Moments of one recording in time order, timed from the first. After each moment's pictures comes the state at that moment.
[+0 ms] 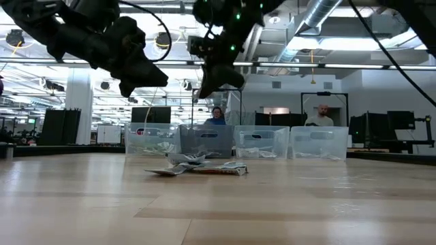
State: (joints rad) left arm 0.19 0.86 0.36 0.31 0.06 -0.27; right arm -0.17 2.06 1.80 -0.68 0.31 -0.78
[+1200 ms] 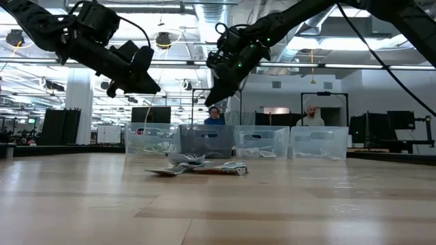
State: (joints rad) left arm 0.49 0.86 0.36 0.38 -0.22 -0.27; right arm -0.49 2.07 1.76 -0.54 -0.27 -0.42
